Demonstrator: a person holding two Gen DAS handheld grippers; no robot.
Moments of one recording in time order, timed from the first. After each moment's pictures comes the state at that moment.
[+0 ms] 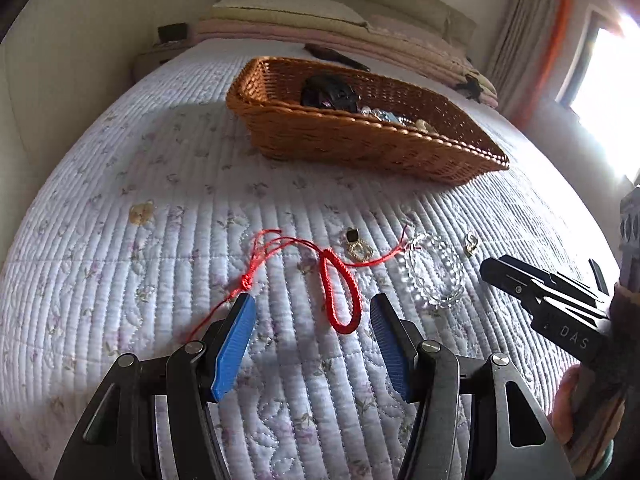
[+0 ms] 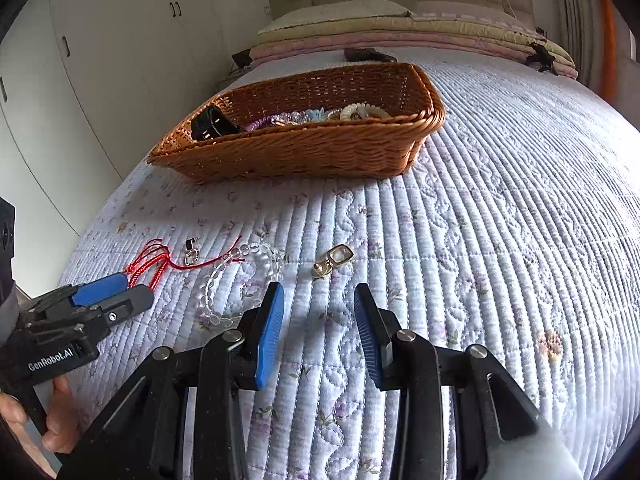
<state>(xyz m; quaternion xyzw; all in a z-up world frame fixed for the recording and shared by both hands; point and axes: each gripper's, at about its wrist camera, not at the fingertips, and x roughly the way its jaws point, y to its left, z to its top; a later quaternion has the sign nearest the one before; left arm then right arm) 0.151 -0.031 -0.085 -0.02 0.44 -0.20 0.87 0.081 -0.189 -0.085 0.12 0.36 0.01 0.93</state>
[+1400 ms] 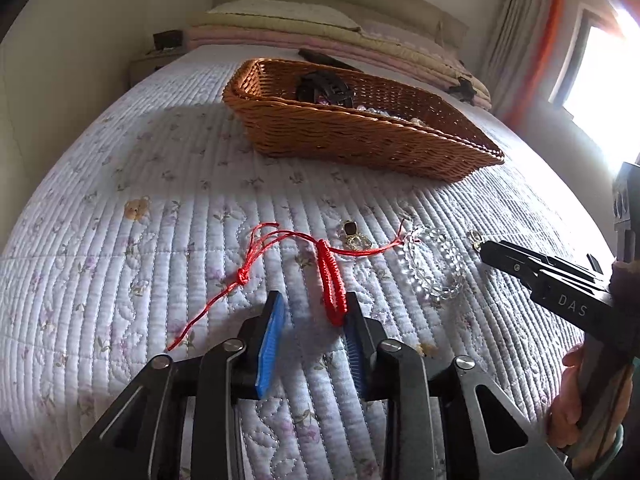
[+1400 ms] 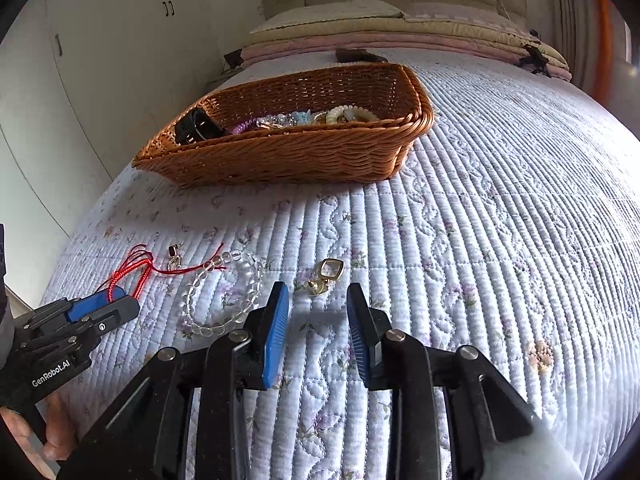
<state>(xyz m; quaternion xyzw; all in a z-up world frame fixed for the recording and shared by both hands) 0.141 -0.026 -0.089 -0.02 0.43 -0.21 0.88 0.080 -0.197 -0.087 0.12 0.36 0.00 0.93</state>
